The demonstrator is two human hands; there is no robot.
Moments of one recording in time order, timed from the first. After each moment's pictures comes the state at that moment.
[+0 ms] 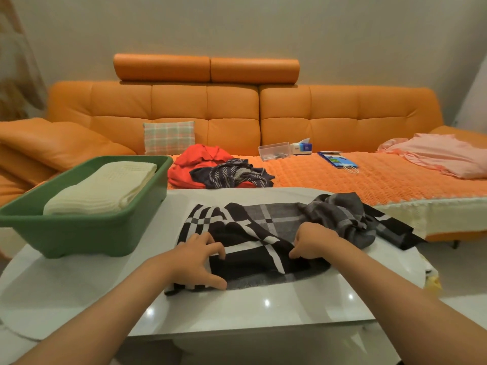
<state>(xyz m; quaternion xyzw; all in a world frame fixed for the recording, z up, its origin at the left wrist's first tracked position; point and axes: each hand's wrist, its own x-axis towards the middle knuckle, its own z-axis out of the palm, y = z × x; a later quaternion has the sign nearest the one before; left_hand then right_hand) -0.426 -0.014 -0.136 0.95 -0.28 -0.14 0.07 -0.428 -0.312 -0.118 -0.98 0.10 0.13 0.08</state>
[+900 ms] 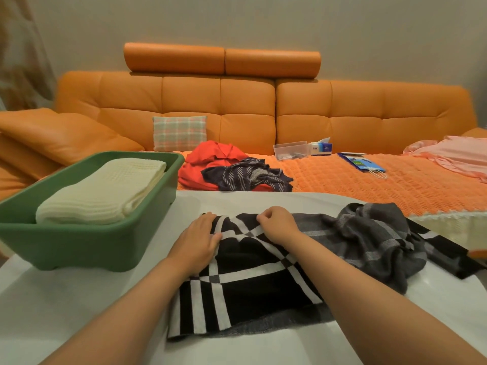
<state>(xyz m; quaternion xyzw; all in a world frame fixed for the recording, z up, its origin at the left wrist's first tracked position) -0.330 0.005 -0.185 0.95 -0.15 0.10 0.25 -0.300 -0.218 -0.160 -0.92 0.03 -0.05 0.38</state>
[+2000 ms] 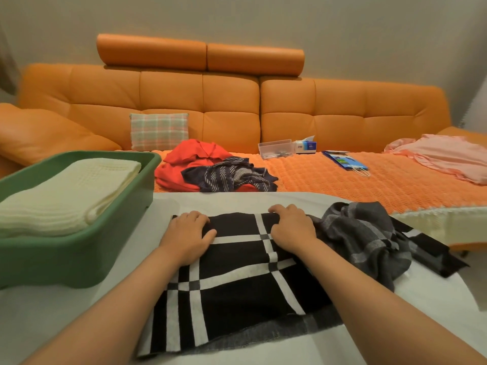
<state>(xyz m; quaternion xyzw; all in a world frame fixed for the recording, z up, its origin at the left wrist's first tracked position) -0.281 -0.017 -0.184 0.98 -0.16 0.10 0.10 -0.304 -0.280 -0.160 -0.98 0.07 -0.07 0.15</state>
